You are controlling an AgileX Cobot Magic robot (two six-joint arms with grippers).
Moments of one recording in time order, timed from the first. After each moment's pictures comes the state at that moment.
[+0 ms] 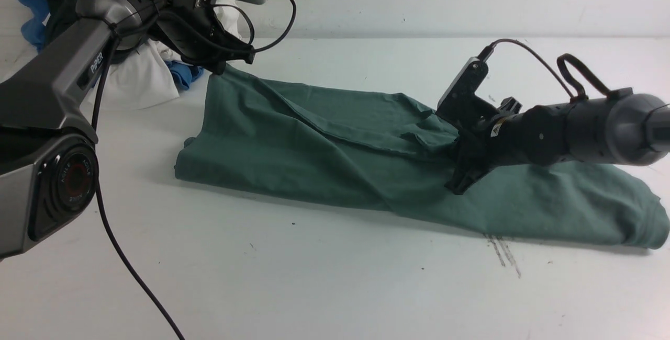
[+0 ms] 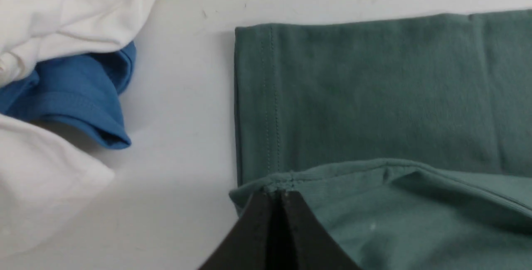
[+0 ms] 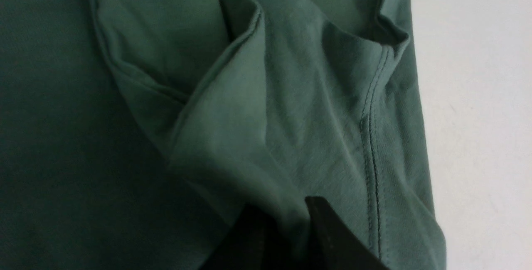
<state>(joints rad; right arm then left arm) 0.29 2.05 -1.27 0.10 0.17 -0.81 -0.14 2.43 -2.39 -0.04 1.02 0.12</state>
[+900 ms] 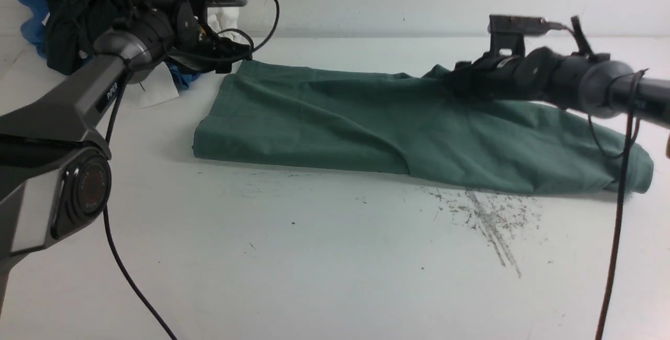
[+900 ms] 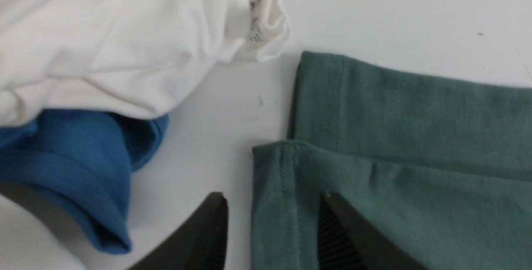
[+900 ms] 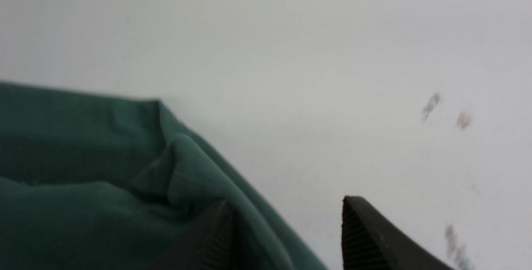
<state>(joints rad) 0.16 2.35 -1.85 0.46 0.26 -0.32 -0.10 2.54 -2.39 -0.02 0.67 -0.15</state>
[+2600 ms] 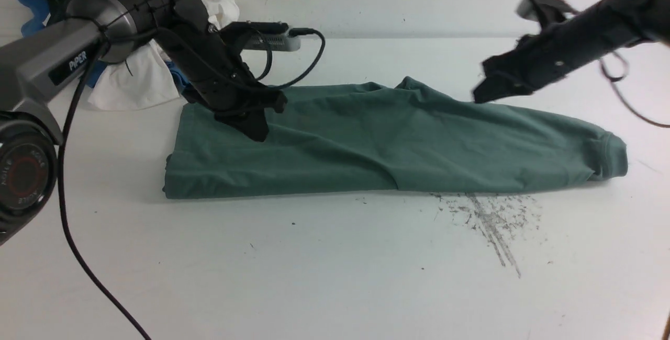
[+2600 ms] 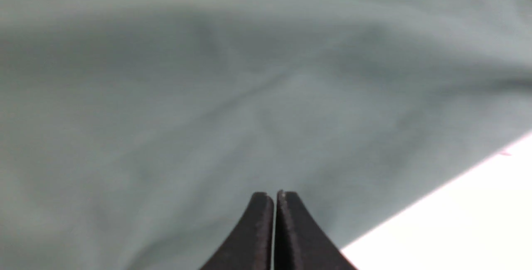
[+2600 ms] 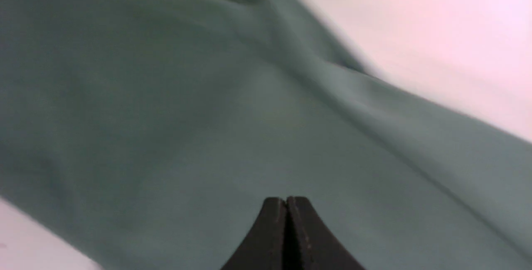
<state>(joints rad) 0.05 2.27 -1.99 0.74 1.09 -0.66 -0.20 2.23 -1.98 -0.38 1.14 0.30</state>
